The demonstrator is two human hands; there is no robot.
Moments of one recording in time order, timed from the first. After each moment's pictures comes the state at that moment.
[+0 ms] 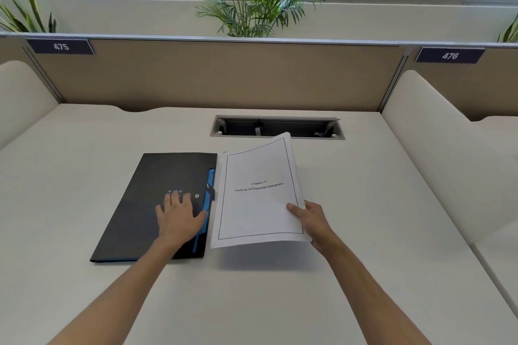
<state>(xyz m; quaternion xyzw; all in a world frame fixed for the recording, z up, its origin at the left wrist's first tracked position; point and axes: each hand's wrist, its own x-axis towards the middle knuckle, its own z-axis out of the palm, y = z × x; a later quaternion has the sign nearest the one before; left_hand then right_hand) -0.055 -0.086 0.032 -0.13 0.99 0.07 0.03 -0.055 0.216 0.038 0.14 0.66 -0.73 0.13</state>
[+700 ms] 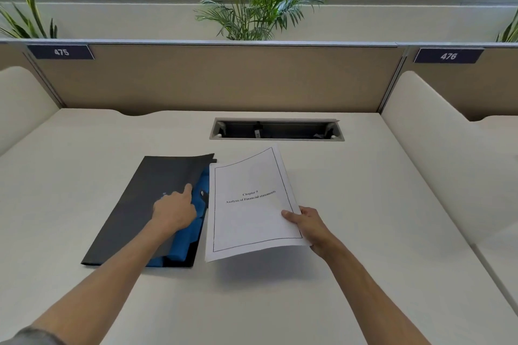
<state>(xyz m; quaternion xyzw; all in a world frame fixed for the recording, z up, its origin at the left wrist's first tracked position) -0.077 -0.099 0.062 -0.08 0.99 0.00 0.10 -0.051 0.215 0.041 0.12 0.64 -0.73 0.19</state>
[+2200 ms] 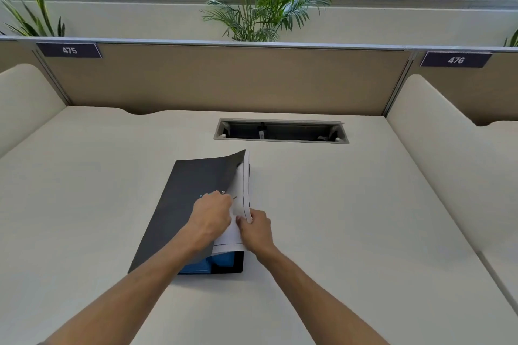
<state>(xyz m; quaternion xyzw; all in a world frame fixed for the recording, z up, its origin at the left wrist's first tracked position) -0.048 -0.019 0.103 0.03 1.00 0.00 0.04 -0.039 0.095 0.042 0.07 0.82 -0.56 0.11</state>
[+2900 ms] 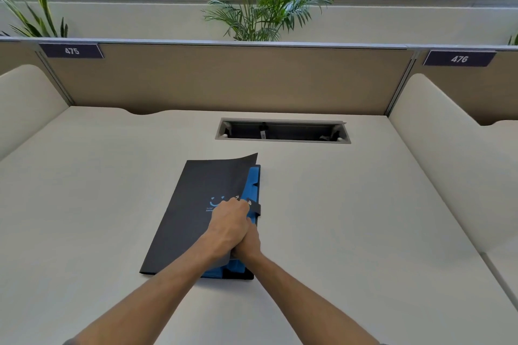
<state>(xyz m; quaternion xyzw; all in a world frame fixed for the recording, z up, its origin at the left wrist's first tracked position) -0.042 0.017 0.096 0.04 1.00 0.02 0.07 -0.041 0.061 0.008 0.02 0.89 -0.43 0.16</state>
